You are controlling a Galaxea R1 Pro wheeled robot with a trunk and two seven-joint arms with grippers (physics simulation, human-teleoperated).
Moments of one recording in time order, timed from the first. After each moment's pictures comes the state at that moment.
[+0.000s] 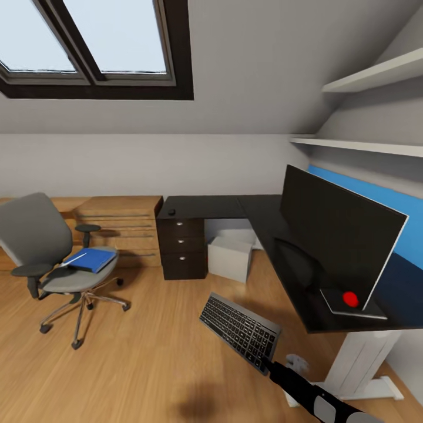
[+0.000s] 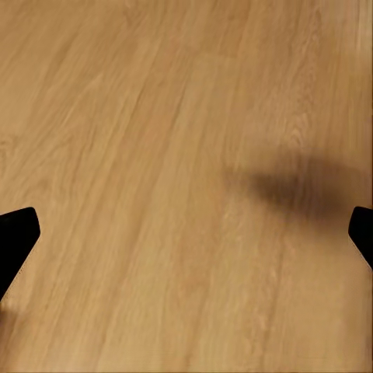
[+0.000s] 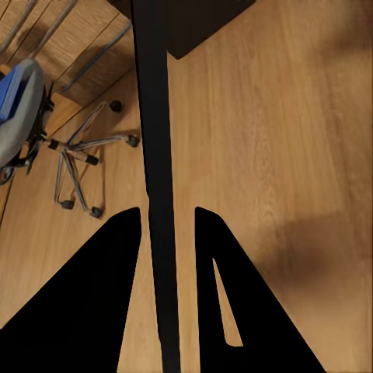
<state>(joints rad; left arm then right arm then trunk) -0.21 0.00 0.18 -0.17 0.14 -0.49 -0.01 -0.61 -0.10 -0.08 0.02 -0.45 -0.10 0.74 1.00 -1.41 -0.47</state>
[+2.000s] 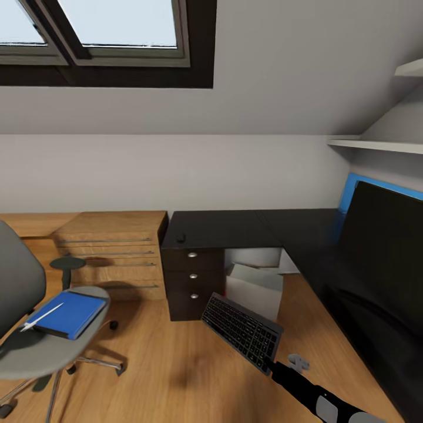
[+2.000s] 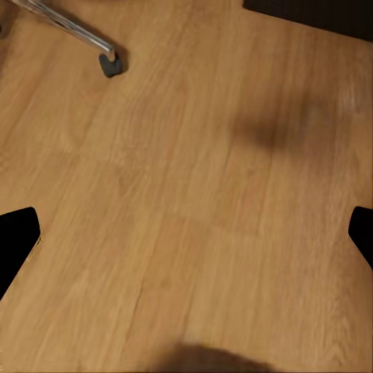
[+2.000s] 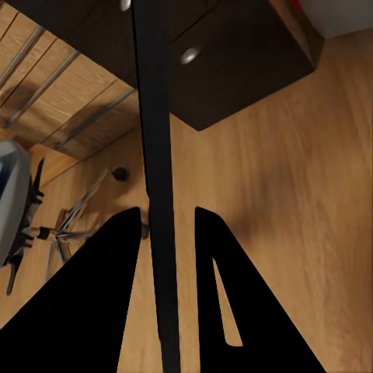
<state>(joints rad) -0.21 0.00 0.18 -0.17 0.14 -0.49 -0.01 -0.61 -0.11 -0.08 0.02 -0.45 -0.10 0.74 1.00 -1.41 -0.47</state>
